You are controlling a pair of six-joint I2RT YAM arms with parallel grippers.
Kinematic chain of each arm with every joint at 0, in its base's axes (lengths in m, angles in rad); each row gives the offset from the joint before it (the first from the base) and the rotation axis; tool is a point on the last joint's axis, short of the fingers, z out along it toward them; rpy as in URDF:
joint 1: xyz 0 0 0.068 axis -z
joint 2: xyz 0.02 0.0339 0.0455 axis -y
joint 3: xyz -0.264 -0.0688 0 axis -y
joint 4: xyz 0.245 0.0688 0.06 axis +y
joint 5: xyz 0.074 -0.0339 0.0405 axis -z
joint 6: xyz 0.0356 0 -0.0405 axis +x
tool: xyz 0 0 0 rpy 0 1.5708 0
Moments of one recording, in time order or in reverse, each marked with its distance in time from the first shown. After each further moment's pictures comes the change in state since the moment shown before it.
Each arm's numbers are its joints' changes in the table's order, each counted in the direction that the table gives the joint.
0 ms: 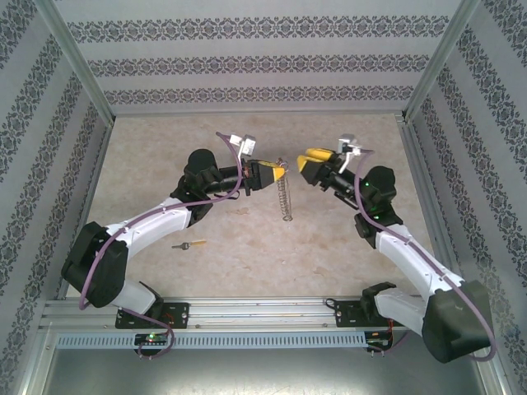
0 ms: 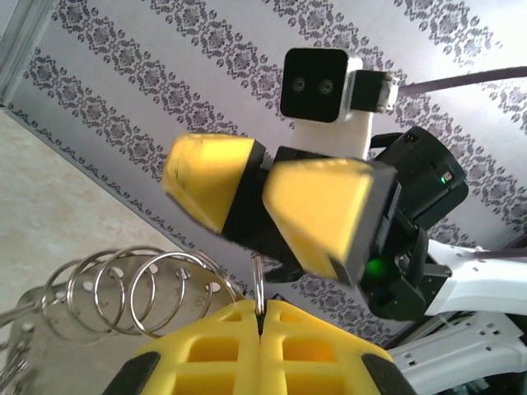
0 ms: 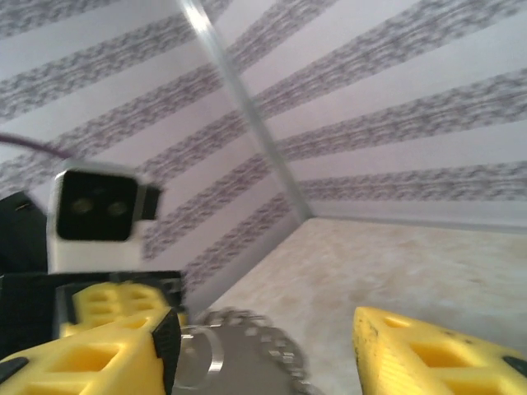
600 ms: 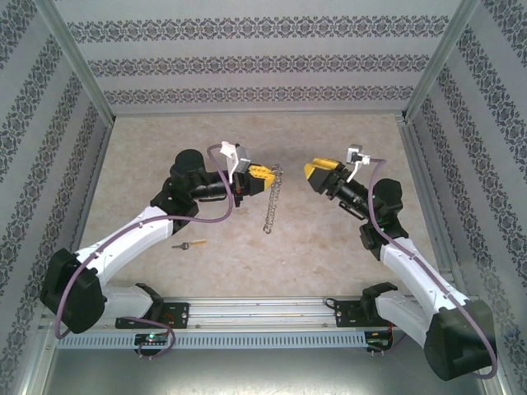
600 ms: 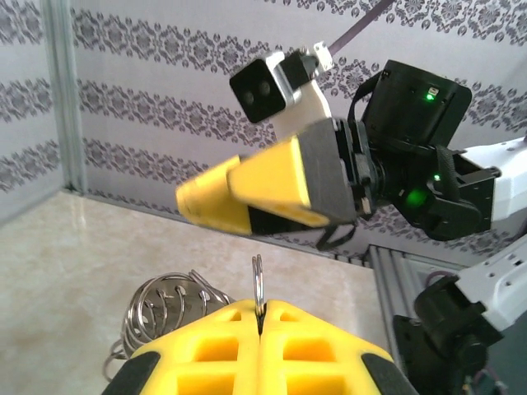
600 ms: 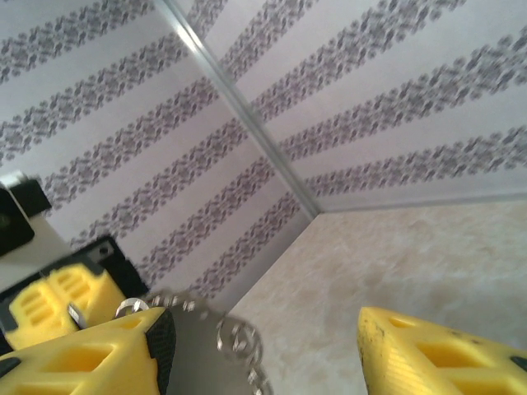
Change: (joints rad) left arm 0.000 0.200 -0.010 0.282 -0.026 0.602; right arm -0.019 0.100 -0.092 0.007 -0.018 0.111
